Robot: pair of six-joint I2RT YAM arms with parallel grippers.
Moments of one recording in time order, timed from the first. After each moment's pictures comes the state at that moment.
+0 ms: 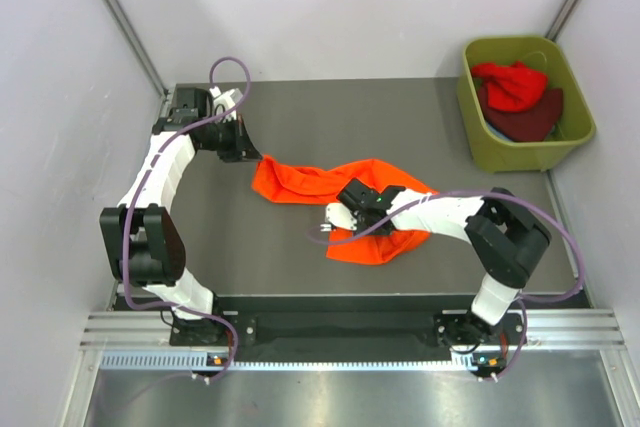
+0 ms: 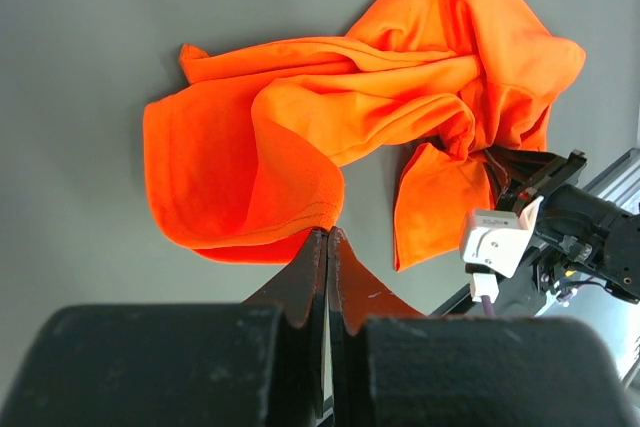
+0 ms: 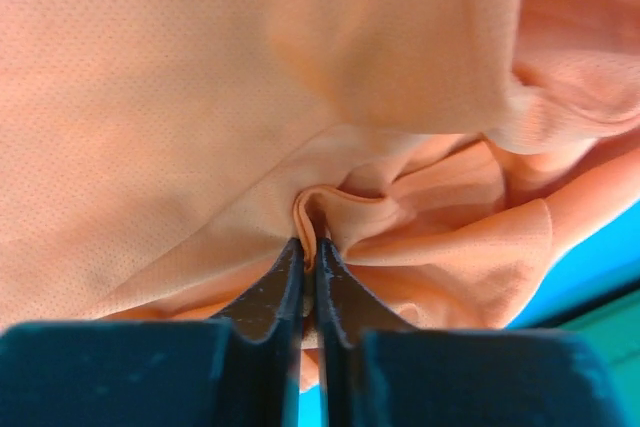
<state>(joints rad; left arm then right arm) 0.00 1.62 1.40 -0.75 0.66 -0.10 0.89 1.71 1.02 -0.58 0.26 -0.70</state>
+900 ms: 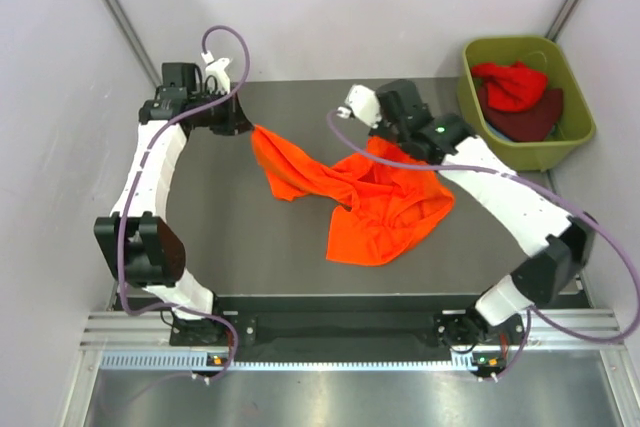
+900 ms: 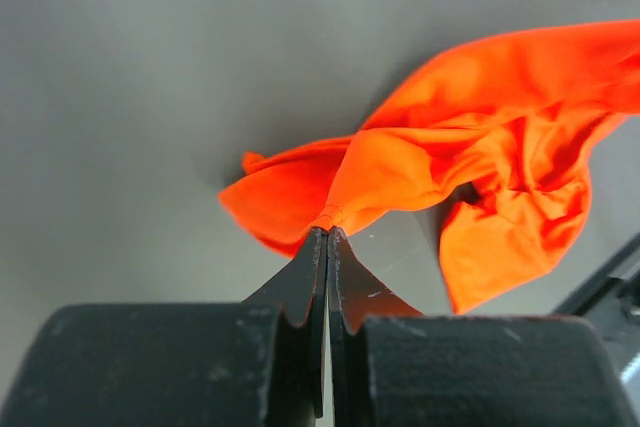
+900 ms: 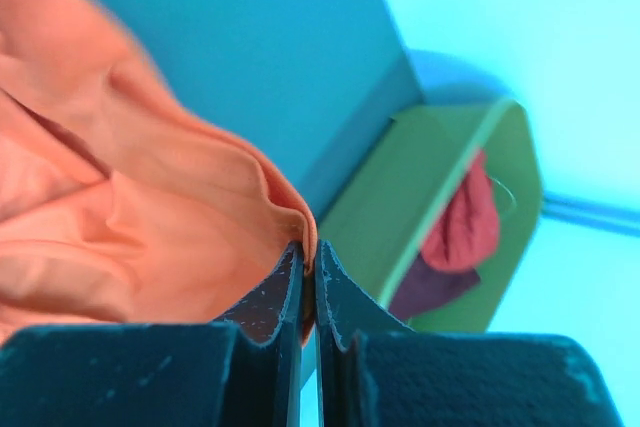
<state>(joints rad) 0.00 1.62 1.61 -0.76 0.62 0.04 0.68 1.55 1.61 -0.78 0.44 -0.68</state>
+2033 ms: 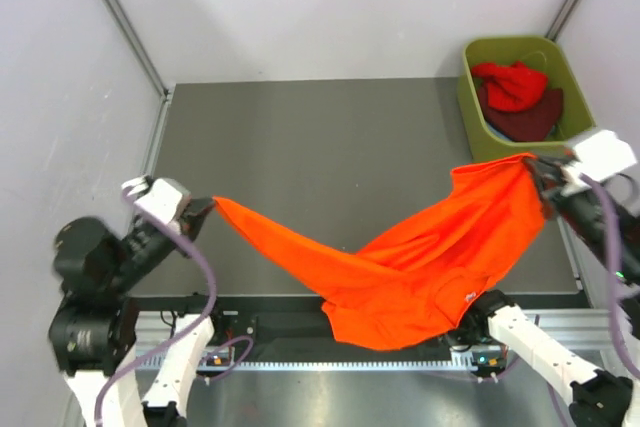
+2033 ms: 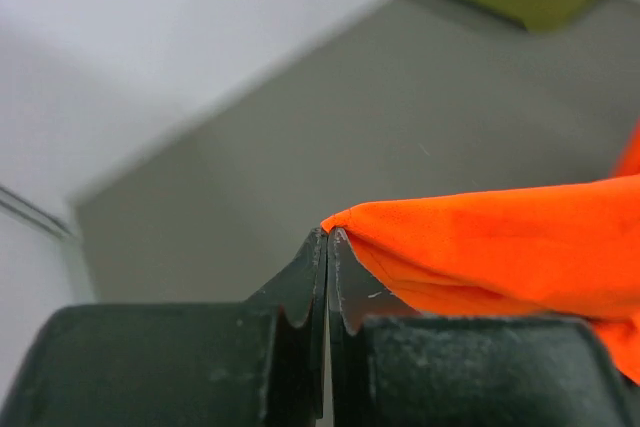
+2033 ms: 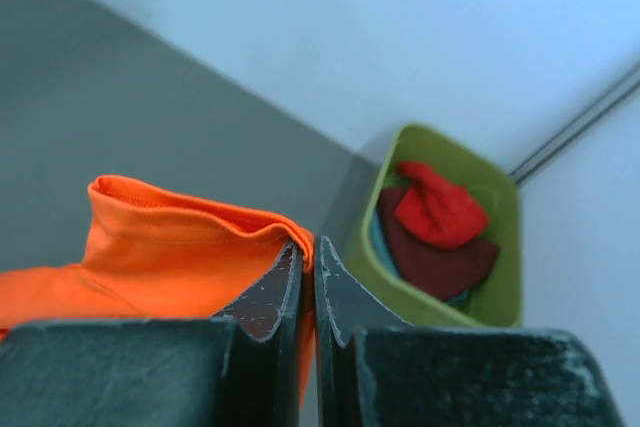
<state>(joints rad) 0.01 0.56 1.45 -0.95 0.58 0.29 0.41 0.69 1.72 -1.00 0.06 -0.39</state>
